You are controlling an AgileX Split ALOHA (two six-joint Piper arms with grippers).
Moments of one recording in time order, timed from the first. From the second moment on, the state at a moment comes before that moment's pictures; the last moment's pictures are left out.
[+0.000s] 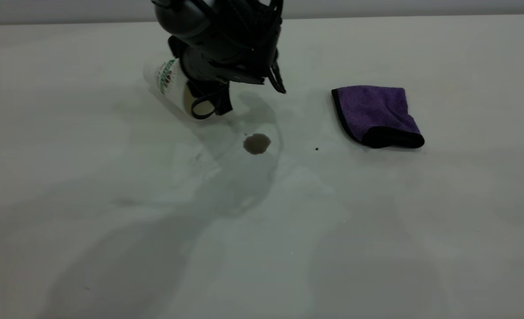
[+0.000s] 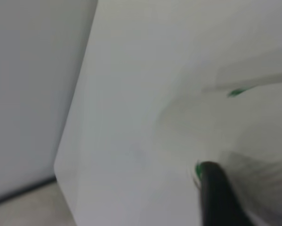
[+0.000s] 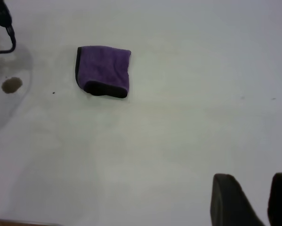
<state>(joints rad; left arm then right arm) -0.67 2.59 -1.64 1.35 0.80 -0.77 0.02 -0.02 -0.47 0.04 1.14 -0.02</state>
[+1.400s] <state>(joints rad) -0.26 2.43 -1.91 -0.07 0.81 0.20 0.02 -0.02 -0.47 0.04 1.14 -0.02</state>
